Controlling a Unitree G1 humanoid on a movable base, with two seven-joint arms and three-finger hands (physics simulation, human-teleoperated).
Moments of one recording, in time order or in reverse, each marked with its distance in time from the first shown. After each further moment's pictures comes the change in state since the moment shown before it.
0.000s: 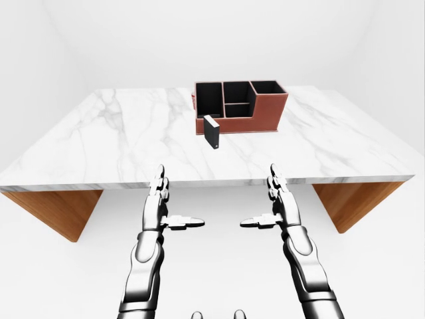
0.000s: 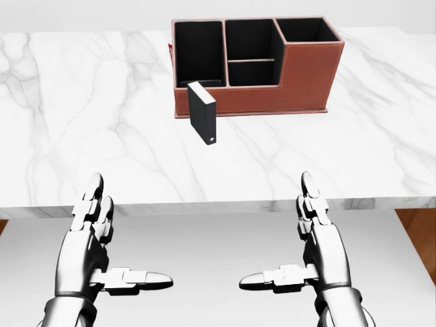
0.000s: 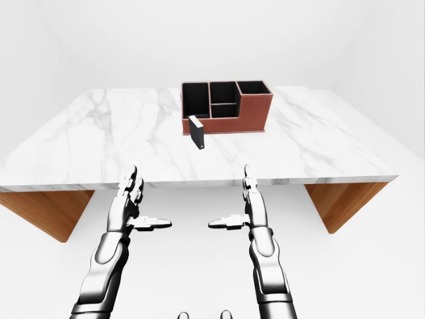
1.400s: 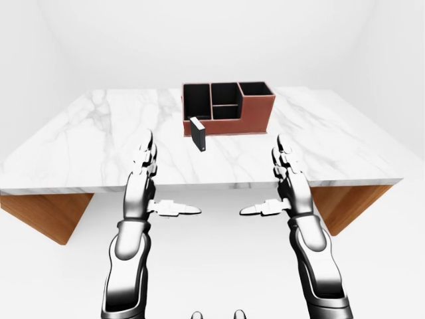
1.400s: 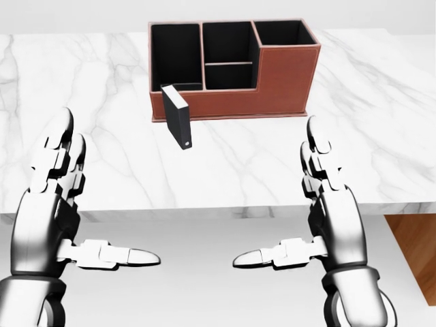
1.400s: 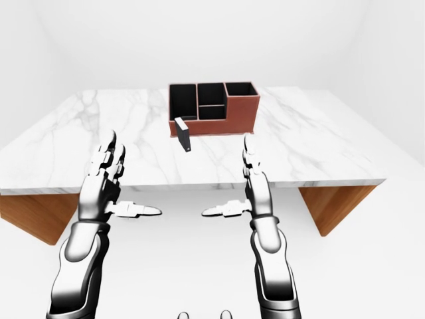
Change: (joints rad) left arm -0.023 0.025 0.025 -0.396 0.113 0.104 -0.063; right arm -0.007 0.008 0.034 -0.381 -0.060 0.116 0.020
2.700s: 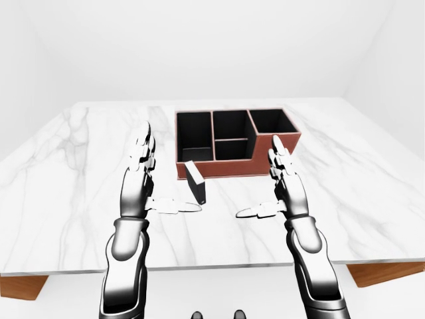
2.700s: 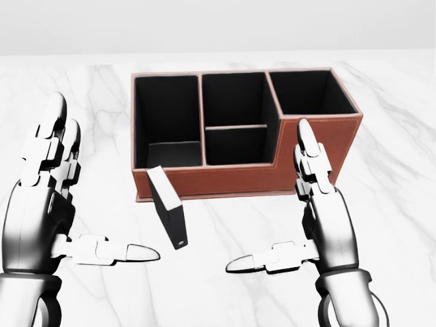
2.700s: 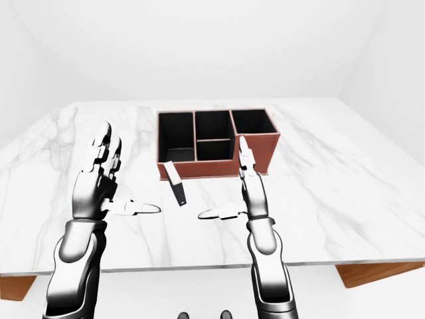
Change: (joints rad) left arm -0.016 0.000 -0.001 -0.065 0.016 0.000 -0.005; right arm 0.011 0.008 0.035 -0.006 -0.055 0.000 -0.007
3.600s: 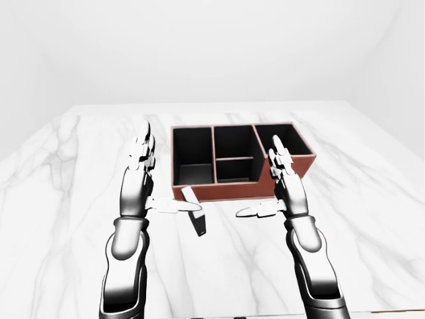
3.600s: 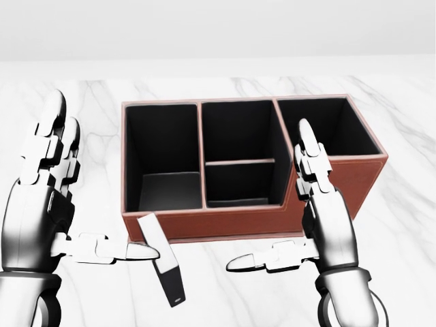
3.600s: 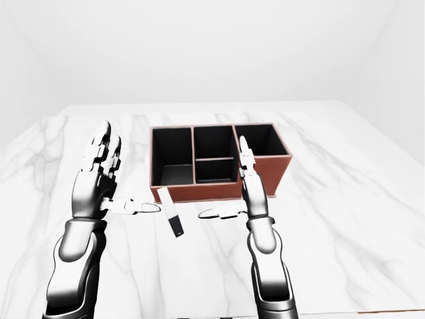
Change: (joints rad) left arm -0.007 0.001 0.001 -0.002 0.003 0.000 0.001; right arm -0.007 0.000 -0.004 0.012 0.003 0.000 -0.001
